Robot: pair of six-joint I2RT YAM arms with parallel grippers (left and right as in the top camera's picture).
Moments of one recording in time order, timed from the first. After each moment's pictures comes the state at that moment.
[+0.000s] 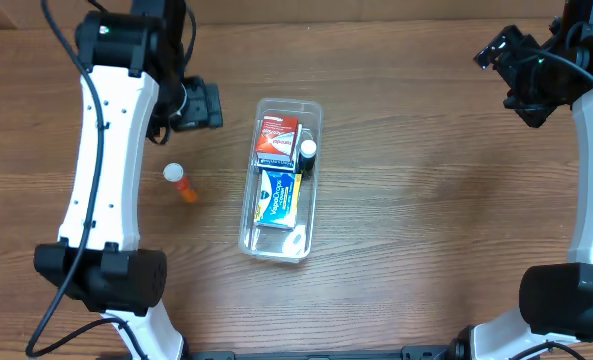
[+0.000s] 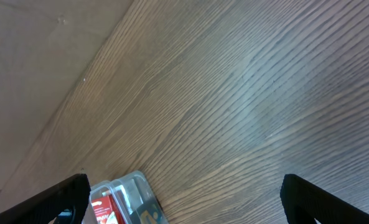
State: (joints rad) left arm -0.14 1.93 2.16 -1.69 -0.02 -0.31; right arm -0.17 1.77 1.94 -1.22 -0.22 0.65
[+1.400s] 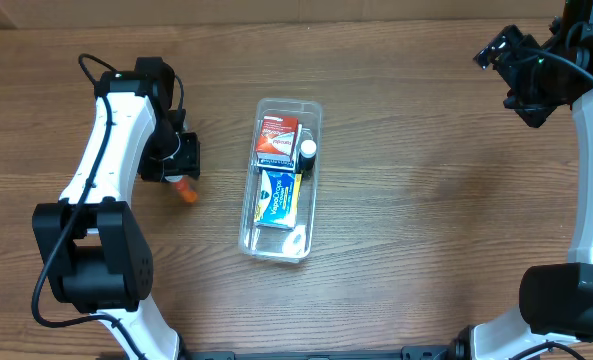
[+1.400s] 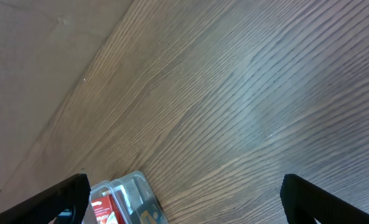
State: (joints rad) left arm 0.00 1.94 1.61 -1.34 0.02 -0.11; right arm -0.17 1.77 1.94 -1.22 -0.22 0.65
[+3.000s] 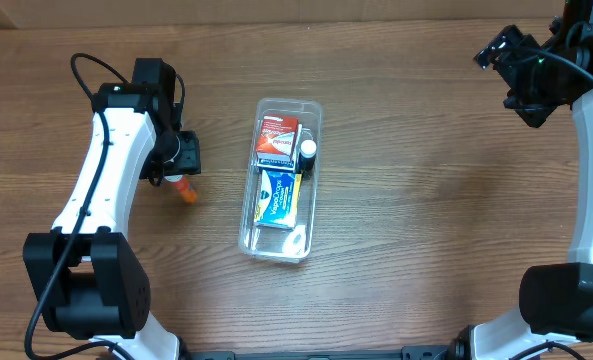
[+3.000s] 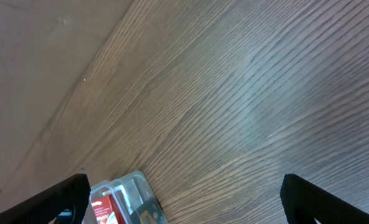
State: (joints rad) left arm -0.03 1.81 1.52 -1.21 -0.04 -0.16; right arm -0.17 1.77 1.94 -1.22 -0.22 0.65
